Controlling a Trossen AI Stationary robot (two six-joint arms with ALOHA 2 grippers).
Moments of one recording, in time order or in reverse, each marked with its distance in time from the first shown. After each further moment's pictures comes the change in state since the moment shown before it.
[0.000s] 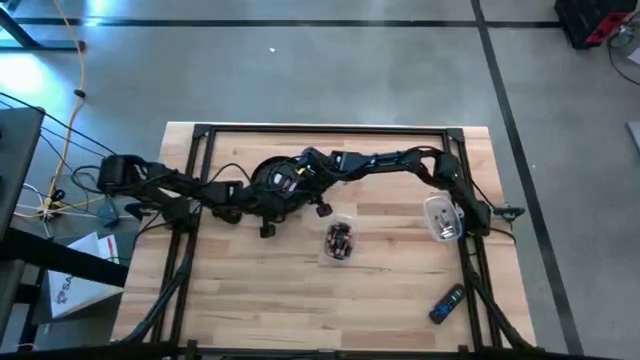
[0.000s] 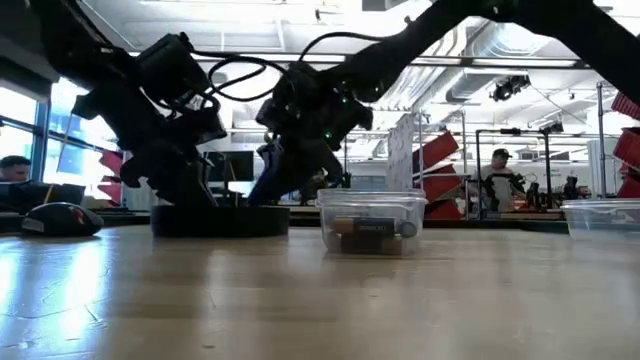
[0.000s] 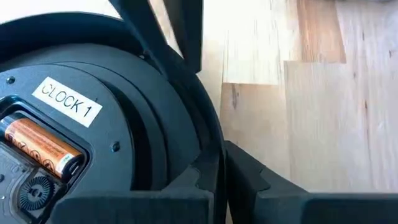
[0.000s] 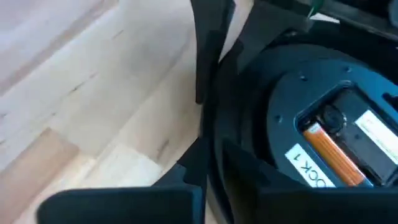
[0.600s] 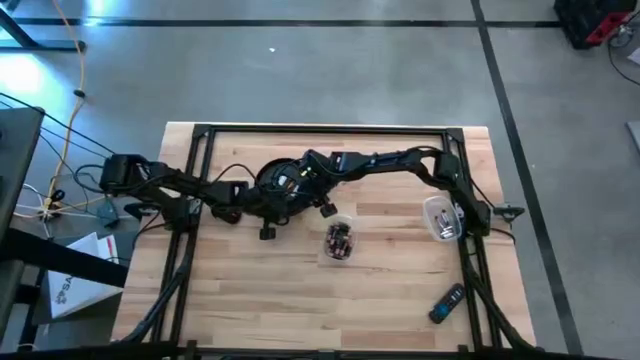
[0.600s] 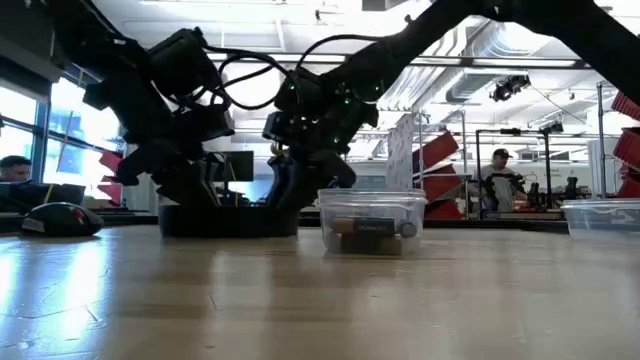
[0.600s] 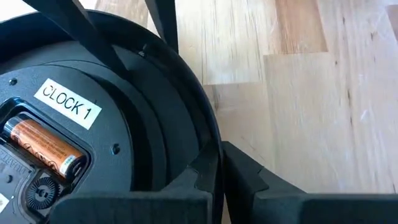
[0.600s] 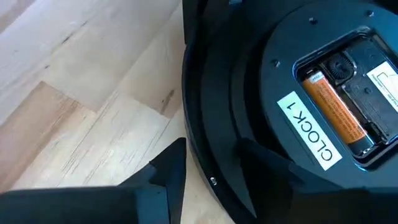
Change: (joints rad) left arm -0.014 0.003 0.077 -0.086 0.008 0.075; right arm 0.000 0.003 -0.003 -0.072 0.014 -0.004
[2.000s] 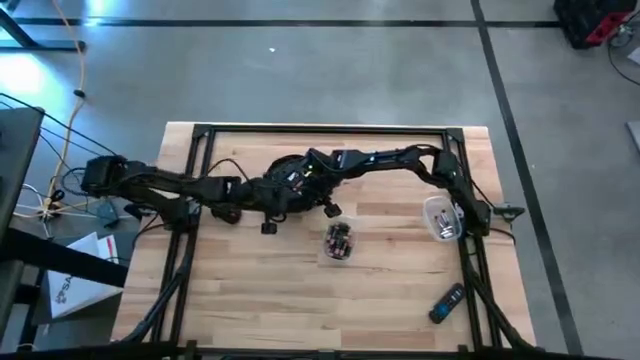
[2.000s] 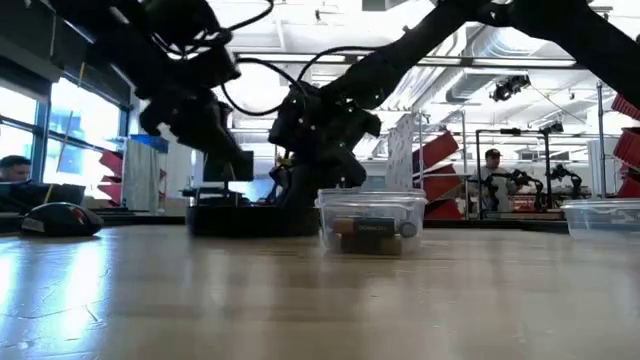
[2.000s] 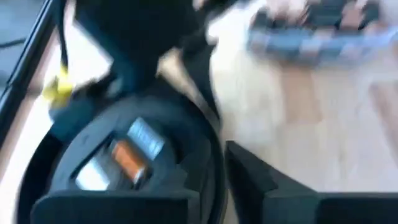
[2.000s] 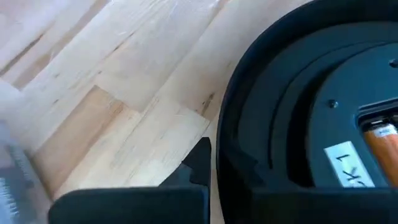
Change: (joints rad) left arm -0.049 -0.201 0.091 -0.153 -0.156 0.041; right arm -0.025 0.006 -0.004 -0.047 -0.131 0.030
